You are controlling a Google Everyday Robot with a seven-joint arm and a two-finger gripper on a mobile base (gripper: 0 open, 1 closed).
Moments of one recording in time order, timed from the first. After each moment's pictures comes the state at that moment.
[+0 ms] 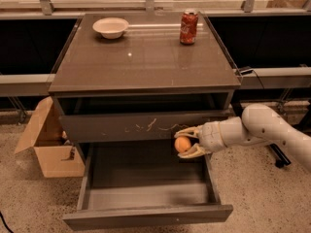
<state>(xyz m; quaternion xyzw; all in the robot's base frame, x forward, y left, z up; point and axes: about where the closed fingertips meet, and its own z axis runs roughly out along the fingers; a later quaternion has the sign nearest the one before) 0.555 -0.112 0.626 -0.71 0.53 0.19 0.42</state>
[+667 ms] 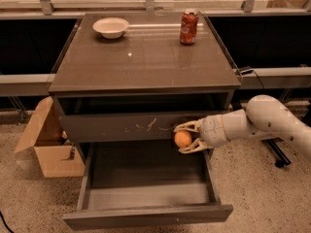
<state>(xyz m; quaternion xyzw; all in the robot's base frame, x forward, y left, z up) 0.549 -0.106 0.668 -0.75 0.48 0.16 0.43</state>
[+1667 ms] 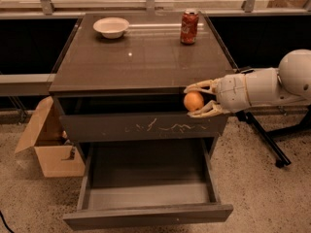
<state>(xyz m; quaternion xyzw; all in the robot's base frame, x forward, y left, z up) 0.570 -0.124 0.815 -0.72 0.48 0.12 0.48</state>
